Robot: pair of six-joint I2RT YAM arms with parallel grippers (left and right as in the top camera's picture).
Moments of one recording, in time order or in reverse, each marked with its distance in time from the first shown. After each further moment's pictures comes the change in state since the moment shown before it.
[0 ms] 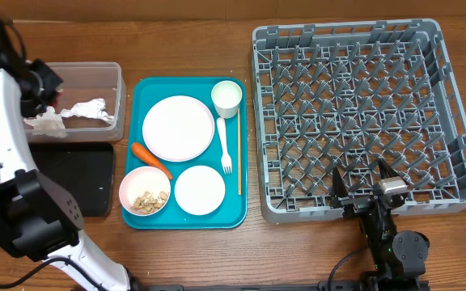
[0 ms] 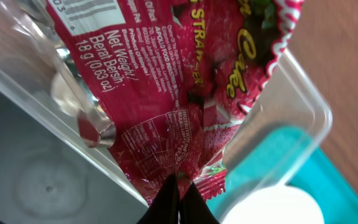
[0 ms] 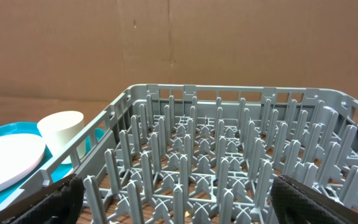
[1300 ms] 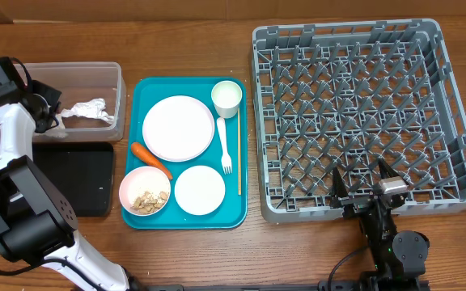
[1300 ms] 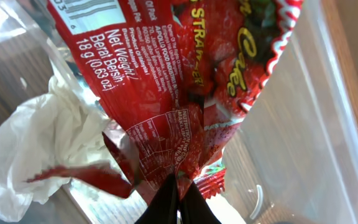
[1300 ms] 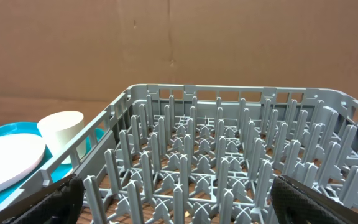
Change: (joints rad) left arm 0.069 0.000 -0.448 0.649 0.020 -0.262; right arm 0.000 0.000 0.000 0.000 0.000 0.000
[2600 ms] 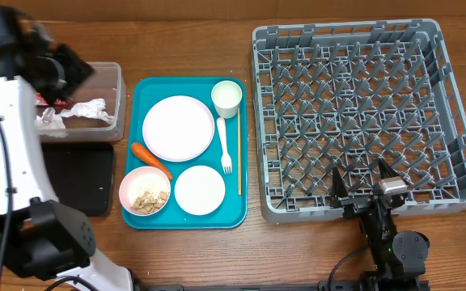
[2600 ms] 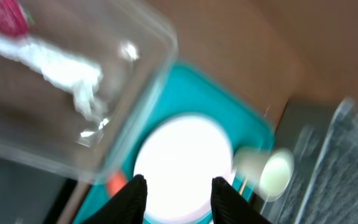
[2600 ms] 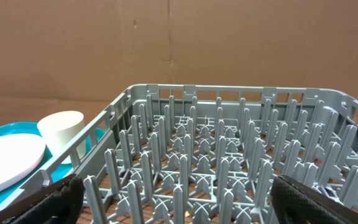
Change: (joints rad) left arm -0.193 -0.153 0.393 -0.655 0.245 0.306; right arm 0.000 0.000 0.000 -0.001 0.000 0.000
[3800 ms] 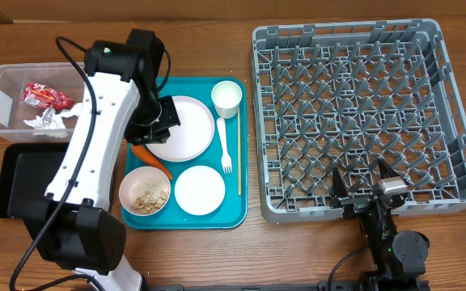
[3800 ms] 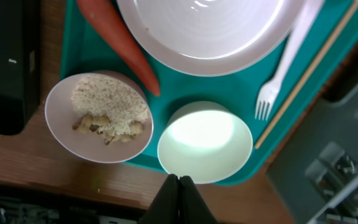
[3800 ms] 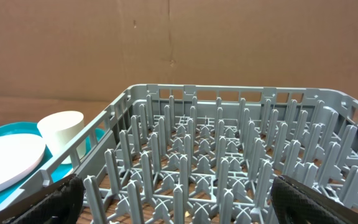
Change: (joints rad) left arm -0.470 -0.003 -0.079 -0.419 -0.261 -0.140; right arm 0.000 0.000 0.000 0.000 0.000 0.000
